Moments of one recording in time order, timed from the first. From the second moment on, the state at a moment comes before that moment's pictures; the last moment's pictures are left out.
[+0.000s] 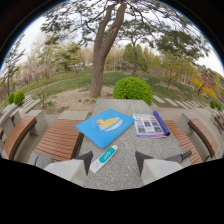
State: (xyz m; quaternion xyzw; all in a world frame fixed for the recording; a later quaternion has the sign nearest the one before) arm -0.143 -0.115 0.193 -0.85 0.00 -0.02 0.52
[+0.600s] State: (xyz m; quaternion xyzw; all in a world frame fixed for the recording) arm -0.041 -0.096 0.172 -0.86 0.04 -0.06 0.51
